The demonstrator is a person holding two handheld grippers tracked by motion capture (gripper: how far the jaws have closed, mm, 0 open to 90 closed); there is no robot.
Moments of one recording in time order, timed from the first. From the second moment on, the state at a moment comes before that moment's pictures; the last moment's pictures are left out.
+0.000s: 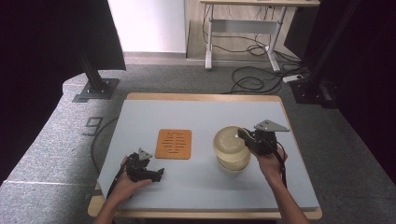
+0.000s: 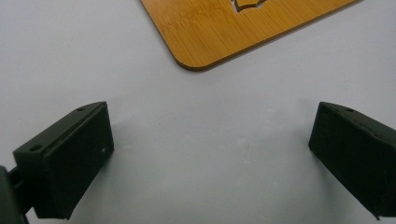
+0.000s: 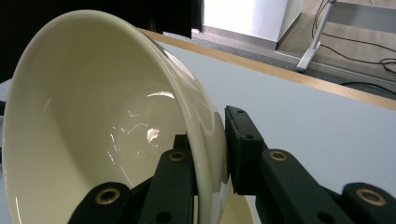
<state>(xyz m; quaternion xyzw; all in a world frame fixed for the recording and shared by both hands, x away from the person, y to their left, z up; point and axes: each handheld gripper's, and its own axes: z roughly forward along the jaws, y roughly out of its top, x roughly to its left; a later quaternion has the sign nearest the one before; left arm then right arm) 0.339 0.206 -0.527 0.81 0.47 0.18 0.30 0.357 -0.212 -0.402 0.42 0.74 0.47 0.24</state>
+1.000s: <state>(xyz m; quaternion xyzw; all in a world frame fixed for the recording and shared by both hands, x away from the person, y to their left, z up) 0.339 0.206 -0.527 0.81 0.47 0.18 0.30 0.365 -0.179 -0.406 0.41 0.75 0.47 0.23</state>
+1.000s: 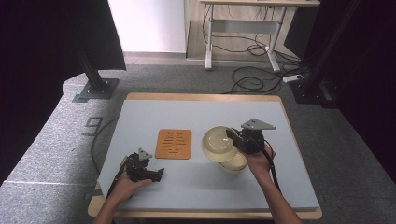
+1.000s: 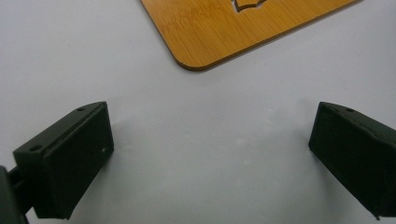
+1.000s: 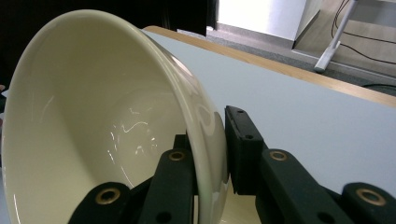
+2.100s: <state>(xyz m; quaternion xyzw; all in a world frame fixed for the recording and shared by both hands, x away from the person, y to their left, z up) 0.339 0.206 -0.527 0.81 0.47 0.18 0.30 0.367 -0.160 -0.403 0.39 0.76 0.46 0.23</state>
